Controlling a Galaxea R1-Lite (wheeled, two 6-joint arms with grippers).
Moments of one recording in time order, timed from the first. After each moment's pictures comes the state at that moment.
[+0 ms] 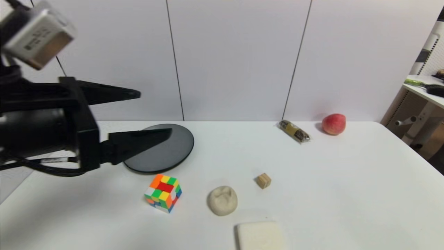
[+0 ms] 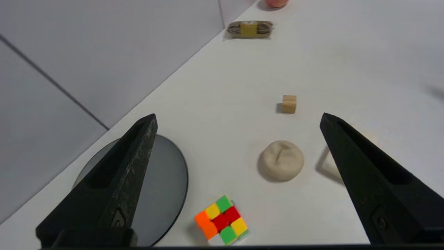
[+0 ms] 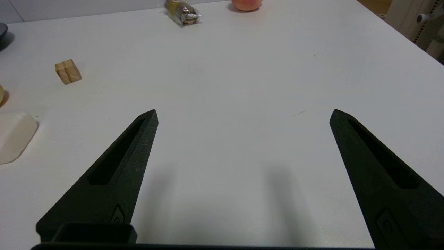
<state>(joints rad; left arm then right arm) -0.60 1.25 -1.06 0.01 -0.21 0.27 0.00 0.00 -0.02 0.04 -0.05 0.08</state>
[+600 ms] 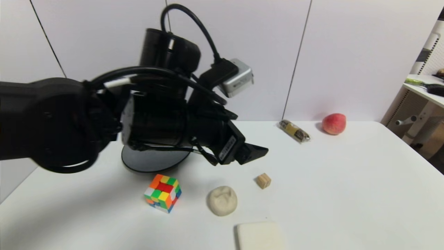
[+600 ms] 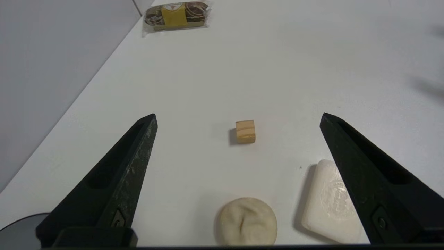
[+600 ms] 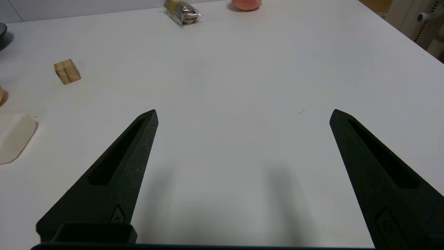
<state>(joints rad) -0.80 1.76 -1.38 0.02 -0.21 0.28 0.00 0.00 -0.02 0.04 -0.05 0.08</state>
